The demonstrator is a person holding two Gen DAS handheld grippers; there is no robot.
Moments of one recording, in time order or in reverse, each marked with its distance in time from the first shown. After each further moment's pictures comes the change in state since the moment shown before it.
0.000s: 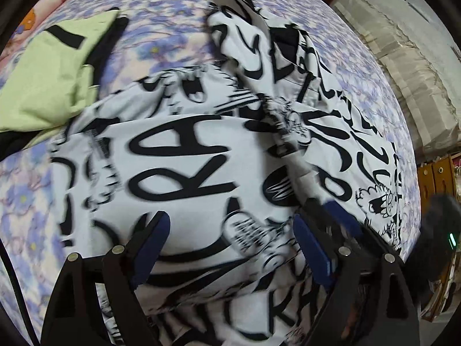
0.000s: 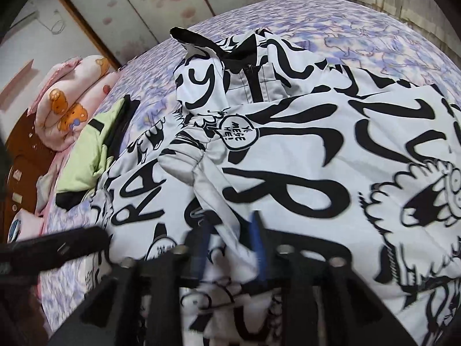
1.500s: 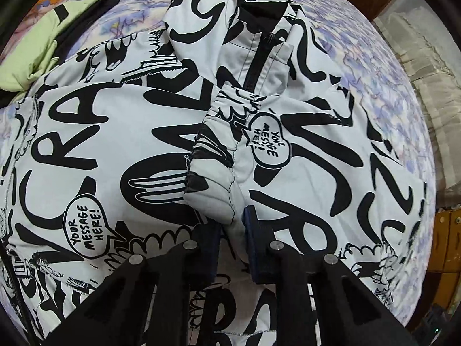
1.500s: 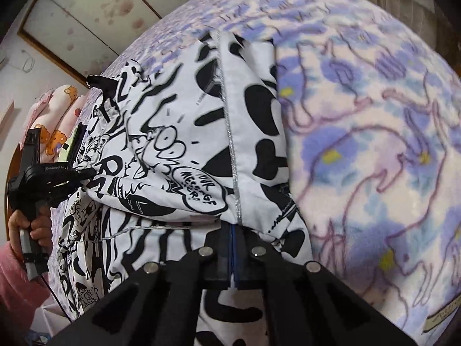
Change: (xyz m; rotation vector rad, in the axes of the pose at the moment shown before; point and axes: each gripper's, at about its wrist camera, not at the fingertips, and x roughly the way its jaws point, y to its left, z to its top) left arm 0.089 -0.131 0.000 -0.204 -0.033 0.130; right arm -0.102 -0.271 -0.038 0.179 0.112 -0.012
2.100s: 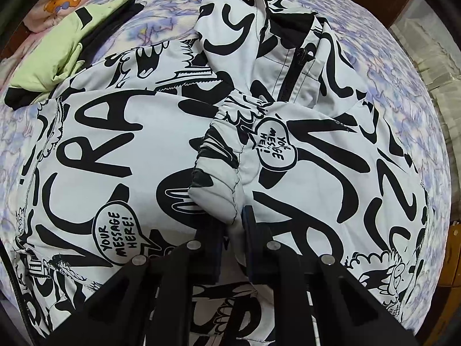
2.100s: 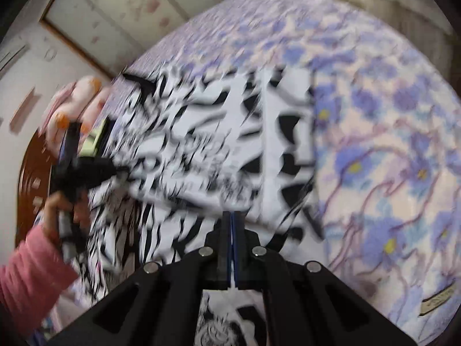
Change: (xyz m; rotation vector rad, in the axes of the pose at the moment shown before) left arm -0.007 0.005 0.001 -0.040 -0.039 0.100; right arm -0.053 0.042 -0.001 -0.049 -0.086 0.005
